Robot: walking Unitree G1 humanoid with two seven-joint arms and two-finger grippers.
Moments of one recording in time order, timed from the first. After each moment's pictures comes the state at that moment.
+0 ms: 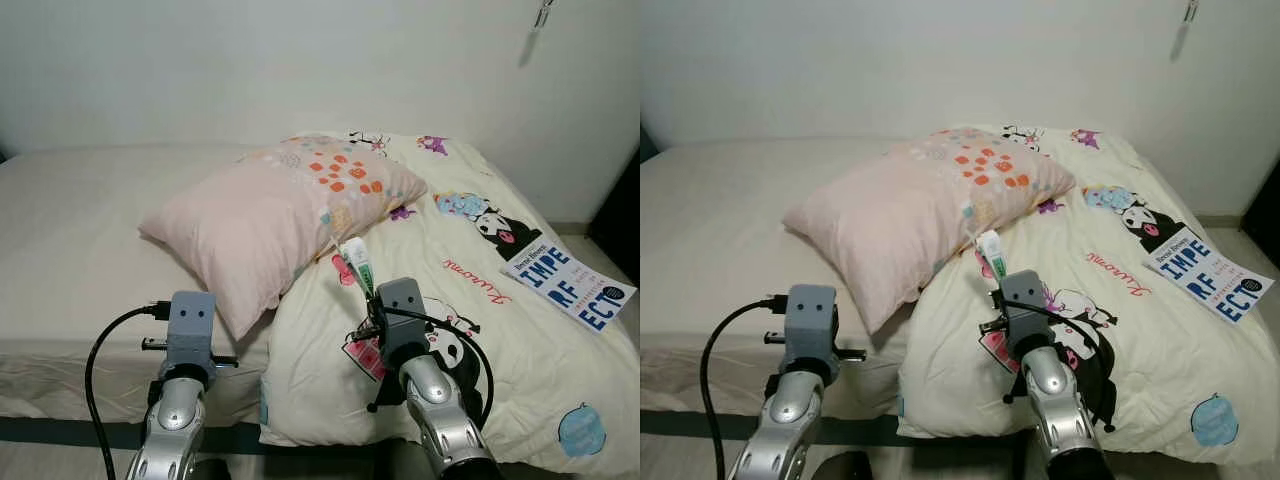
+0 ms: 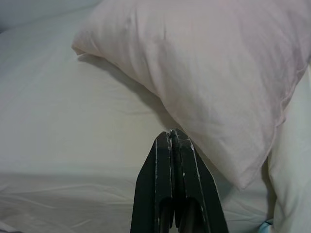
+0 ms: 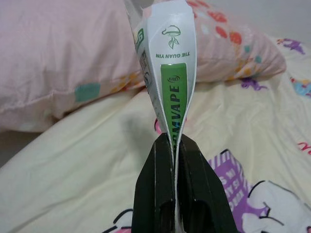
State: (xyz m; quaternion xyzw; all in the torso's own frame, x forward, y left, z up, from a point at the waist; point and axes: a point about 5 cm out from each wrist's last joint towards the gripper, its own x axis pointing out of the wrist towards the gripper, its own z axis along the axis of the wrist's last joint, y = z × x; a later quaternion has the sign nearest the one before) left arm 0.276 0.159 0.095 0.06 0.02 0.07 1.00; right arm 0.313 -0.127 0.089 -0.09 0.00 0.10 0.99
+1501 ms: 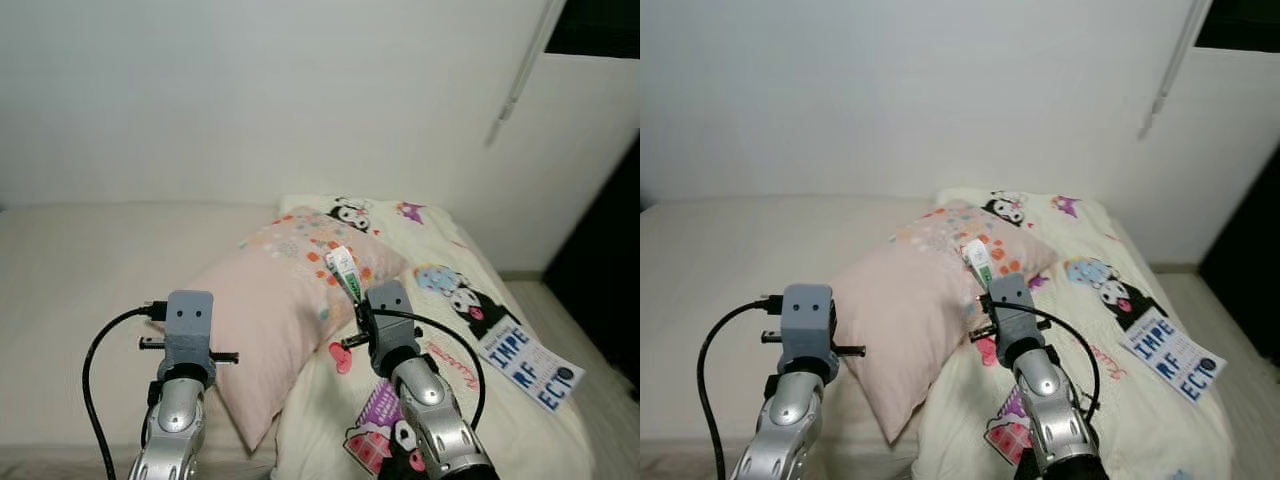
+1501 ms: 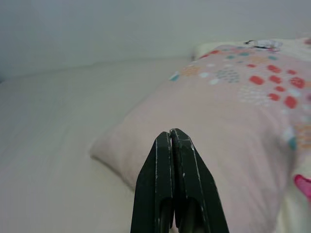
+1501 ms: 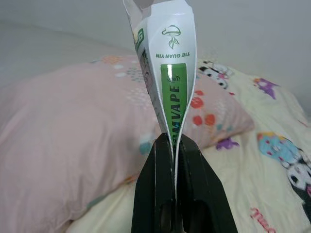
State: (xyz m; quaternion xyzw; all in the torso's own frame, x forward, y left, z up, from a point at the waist) left arm 0.274 0.156 0.099 0.06 0.00 0.07 1.00; right arm 0.307 -0.116 0.085 -0.08 0.04 0.14 0.99
